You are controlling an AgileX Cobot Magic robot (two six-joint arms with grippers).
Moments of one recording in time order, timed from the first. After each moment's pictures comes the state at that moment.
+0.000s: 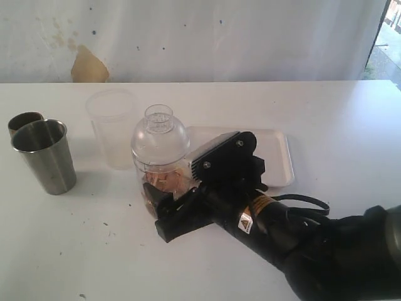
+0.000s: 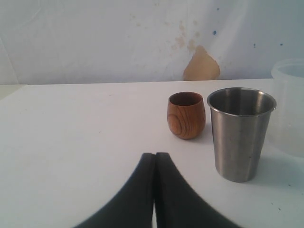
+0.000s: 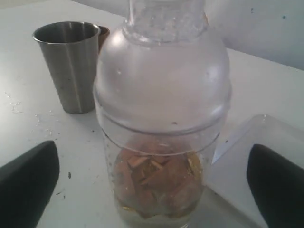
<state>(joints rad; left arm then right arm) 0.14 0.00 -0.01 -0.04 0.23 0.11 0.76 1.68 -0.54 0.20 -0.83 -0.09</state>
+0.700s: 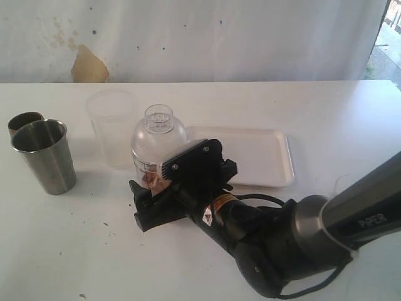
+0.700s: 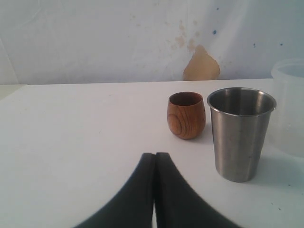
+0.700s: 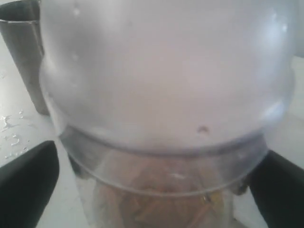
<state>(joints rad) 0.14 0.00 -0.01 -0.04 0.23 0.11 0.76 1.95 -0.71 0.24 -0.93 -0.10</state>
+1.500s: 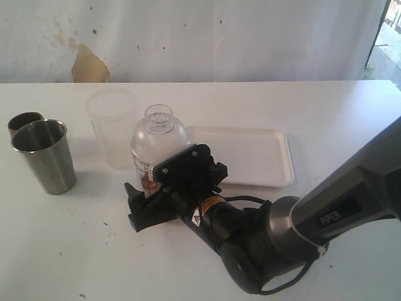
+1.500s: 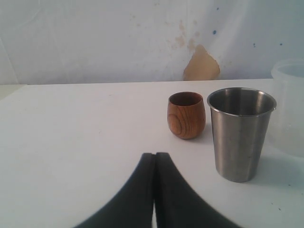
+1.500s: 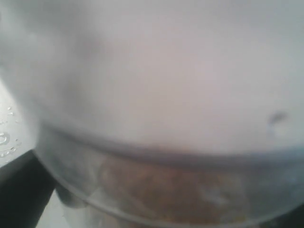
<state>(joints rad) 0.14 0.00 -0.01 -0.04 0.23 0.11 0.77 2.05 -0.78 0.25 -0.95 -0.10</state>
